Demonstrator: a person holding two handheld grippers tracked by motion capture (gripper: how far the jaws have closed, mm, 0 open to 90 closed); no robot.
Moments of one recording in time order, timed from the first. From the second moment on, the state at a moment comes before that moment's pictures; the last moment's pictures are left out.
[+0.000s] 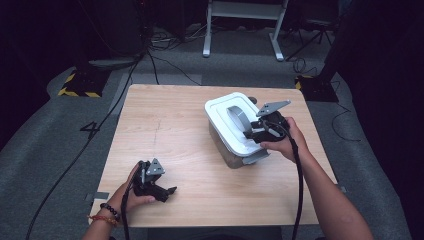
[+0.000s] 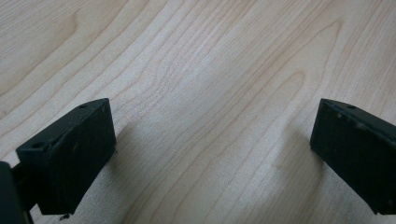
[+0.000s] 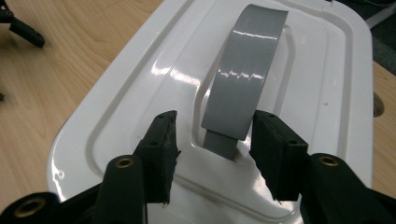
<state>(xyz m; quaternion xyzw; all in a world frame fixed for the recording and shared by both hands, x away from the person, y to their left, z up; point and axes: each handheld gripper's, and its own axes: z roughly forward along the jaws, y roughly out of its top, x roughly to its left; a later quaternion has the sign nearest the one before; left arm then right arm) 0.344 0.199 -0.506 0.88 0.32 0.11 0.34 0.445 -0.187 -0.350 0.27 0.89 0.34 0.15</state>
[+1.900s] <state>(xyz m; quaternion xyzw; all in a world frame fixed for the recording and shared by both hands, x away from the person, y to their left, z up) 0.344 0.199 -0.506 0.88 0.32 0.11 0.34 0.425 -0.245 -0.356 0.26 0.87 0.36 0.20</state>
